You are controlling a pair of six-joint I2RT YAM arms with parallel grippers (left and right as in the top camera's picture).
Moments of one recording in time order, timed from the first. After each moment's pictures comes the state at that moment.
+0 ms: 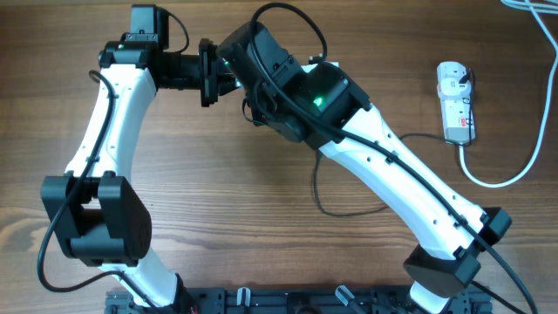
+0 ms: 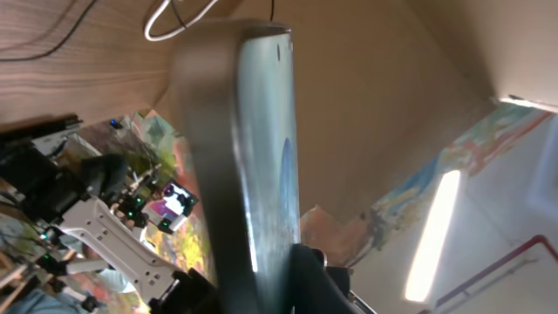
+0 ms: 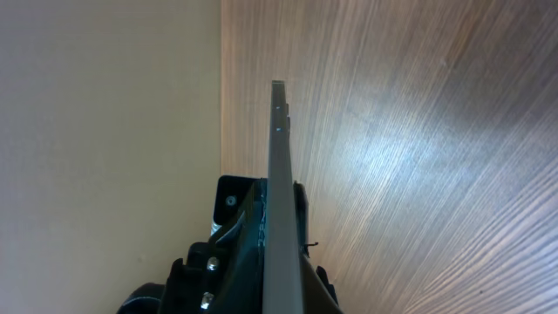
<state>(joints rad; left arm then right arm) -0.04 1.86 1.62 -0.96 1.43 -1.13 0.85 1.89 2.16 -1.15 0.32 2.08</state>
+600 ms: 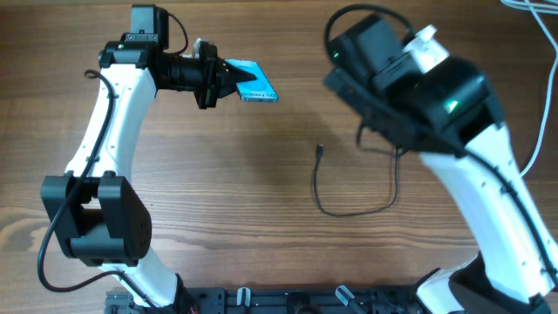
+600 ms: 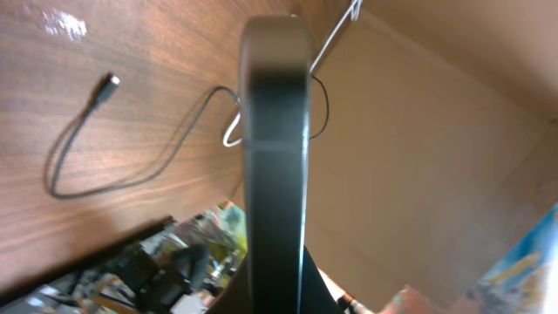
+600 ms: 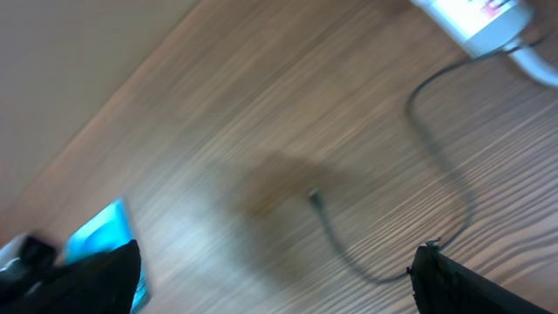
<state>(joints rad) -0.04 1.86 1.62 -0.96 1.11 -0.90 0.62 1.66 2.16 -1.61 0.40 1.24</state>
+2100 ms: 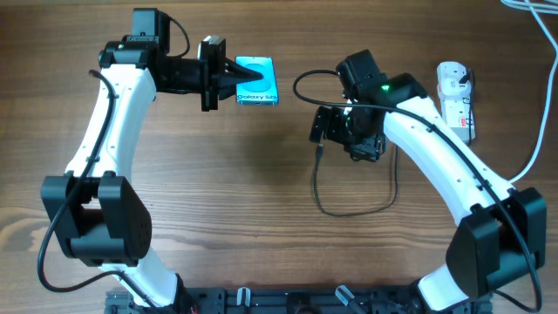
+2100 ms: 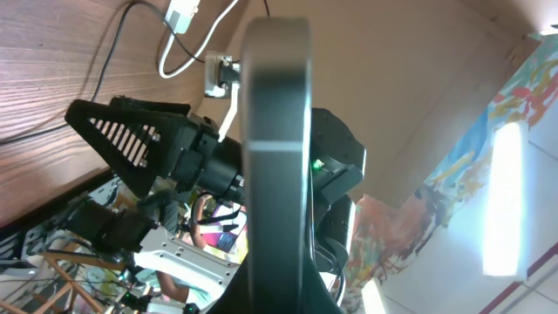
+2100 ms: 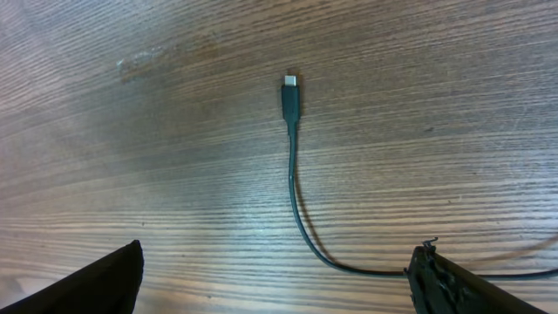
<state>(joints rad) -0.04 1.86 1.62 -1.03 1.41 -0.78 0.40 1.73 1.39 -1.06 -0.23 0.67</state>
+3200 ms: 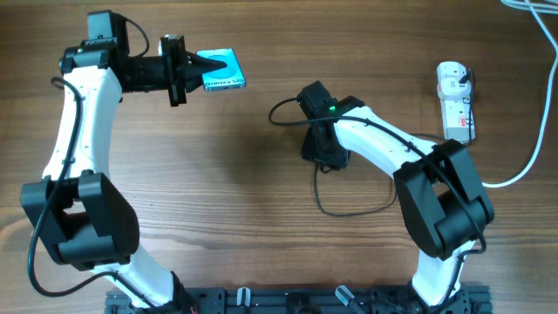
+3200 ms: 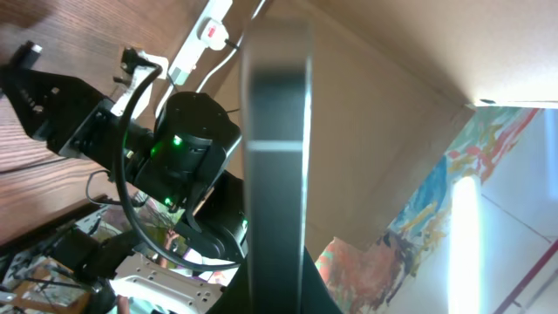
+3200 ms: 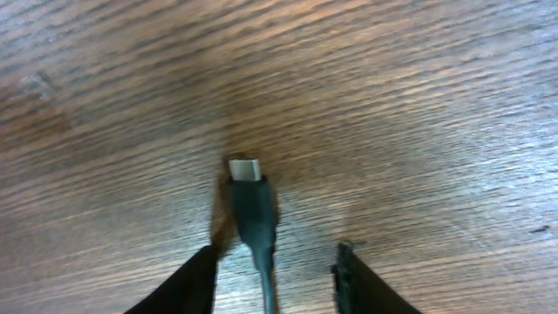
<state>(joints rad) 0.12 1.86 1.62 -1.03 1.37 -0.83 0.52 2.00 1.29 -0.79 -0.03 0.85</state>
